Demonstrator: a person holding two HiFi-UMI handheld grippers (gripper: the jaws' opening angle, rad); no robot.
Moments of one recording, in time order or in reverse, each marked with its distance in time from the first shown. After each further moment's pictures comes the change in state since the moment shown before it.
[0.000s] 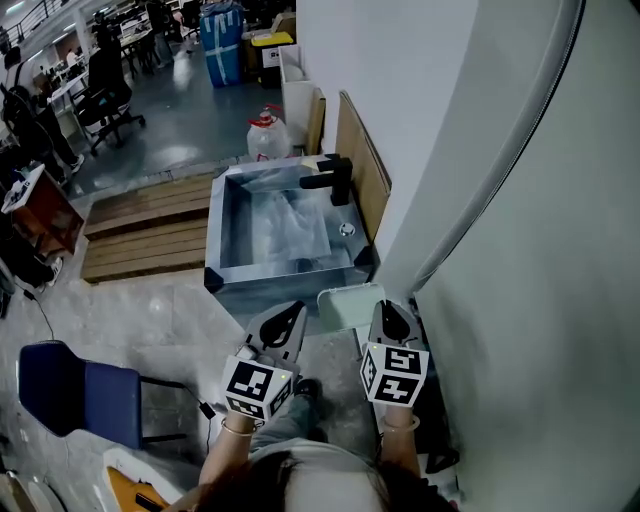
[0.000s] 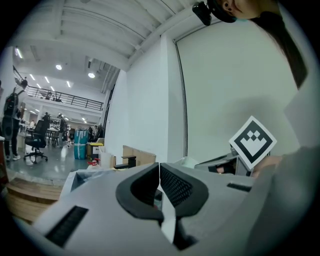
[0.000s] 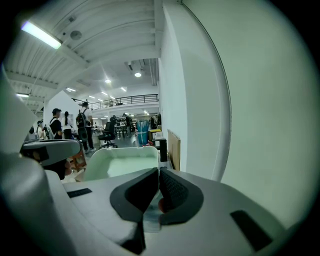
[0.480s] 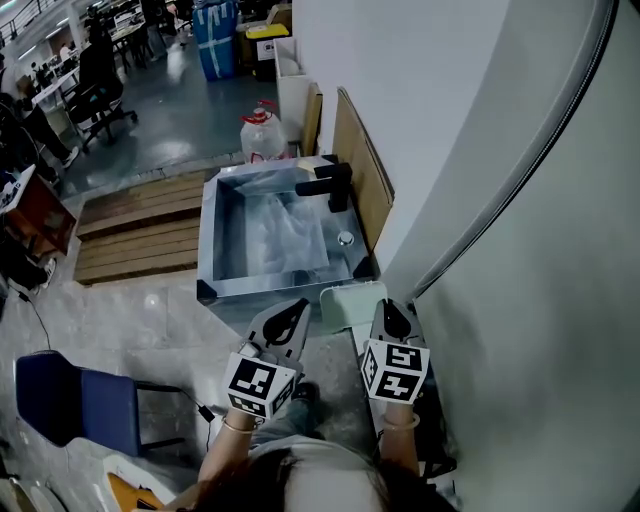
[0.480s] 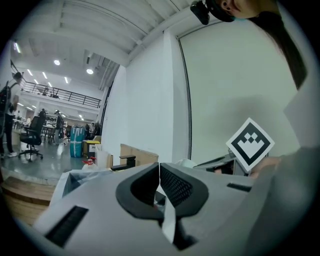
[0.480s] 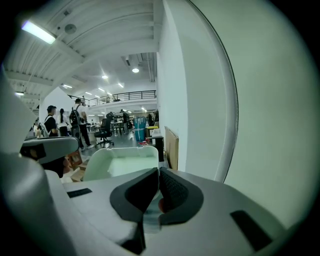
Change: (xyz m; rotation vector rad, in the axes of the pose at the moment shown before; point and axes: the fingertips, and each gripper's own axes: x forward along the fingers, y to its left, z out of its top) left arm 0.054 0.027 -0.002 -0.016 0.017 -0.035; right arm 0.056 -0.016 0.008 0.002 0.043 -0.030
